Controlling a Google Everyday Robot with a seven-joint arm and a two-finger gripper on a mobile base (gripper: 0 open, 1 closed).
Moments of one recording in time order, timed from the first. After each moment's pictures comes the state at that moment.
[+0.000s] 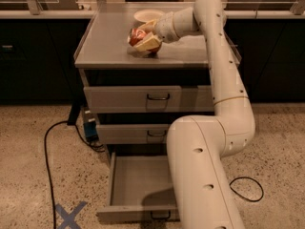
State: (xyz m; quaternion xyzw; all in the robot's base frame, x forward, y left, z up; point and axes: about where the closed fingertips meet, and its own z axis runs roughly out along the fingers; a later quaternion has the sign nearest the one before) arm 0.847 0.022 0.868 -0.62 0.57 0.20 0.50
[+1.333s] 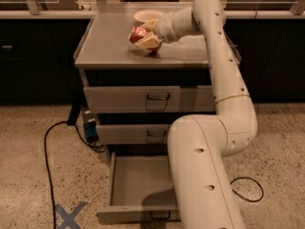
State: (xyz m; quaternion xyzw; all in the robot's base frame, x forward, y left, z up) arm 0.853 0.021 0.864 -0.61 0.59 0.19 0.49
